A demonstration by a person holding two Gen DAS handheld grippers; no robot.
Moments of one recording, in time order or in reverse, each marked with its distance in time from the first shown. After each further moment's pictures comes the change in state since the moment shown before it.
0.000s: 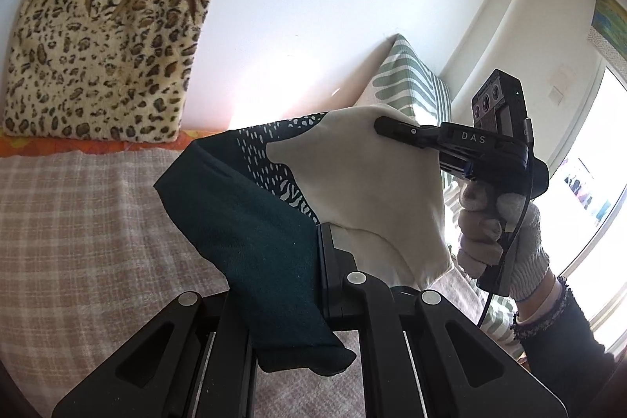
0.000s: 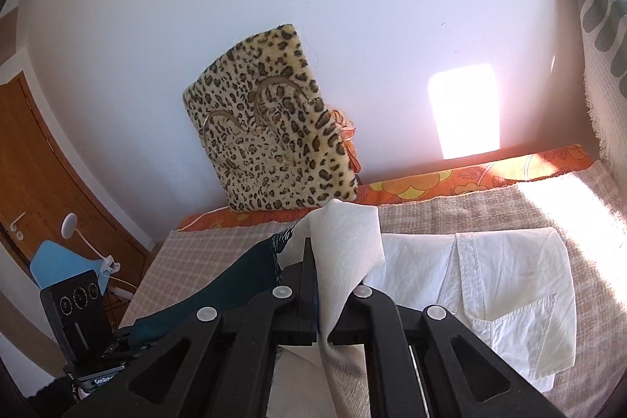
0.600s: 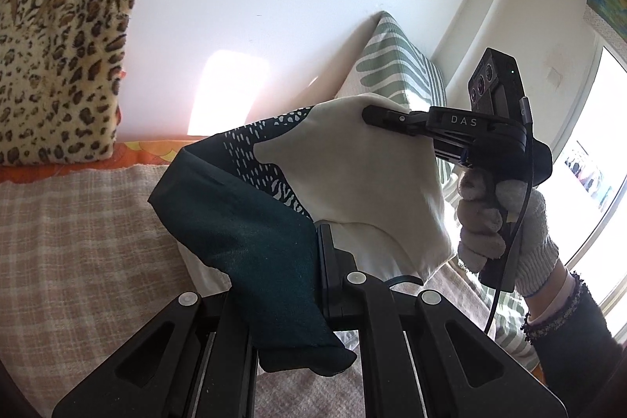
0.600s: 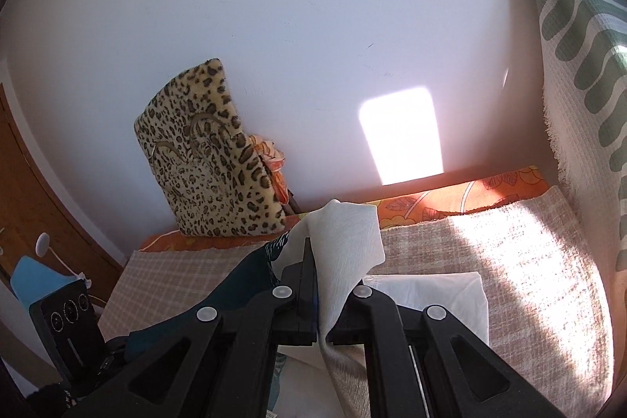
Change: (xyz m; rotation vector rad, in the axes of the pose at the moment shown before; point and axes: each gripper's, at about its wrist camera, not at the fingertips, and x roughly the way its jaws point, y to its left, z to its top) left arm 0.101 -0.033 0.017 0.053 0.028 -0.027; right arm 0.000 -0.094 0.035 0.009 -0.032 -0.086
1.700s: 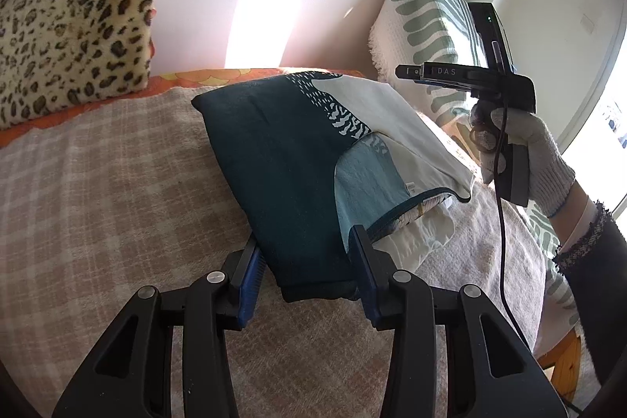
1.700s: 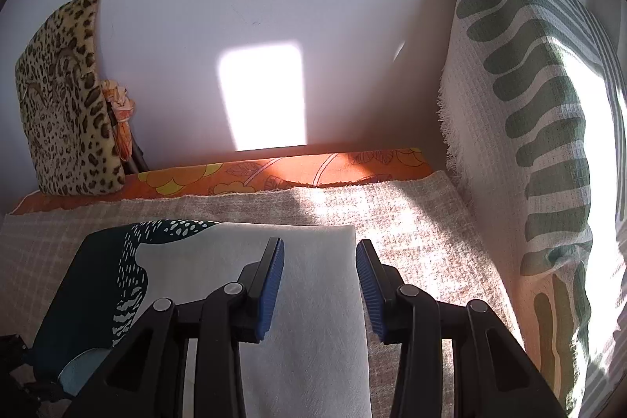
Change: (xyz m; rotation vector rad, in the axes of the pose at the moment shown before) left arm 0.002 0.012 -0.052 0.068 0.177 0.170; right arm 0.041 -0.082 -0.026 -0.123 0.054 -0.464
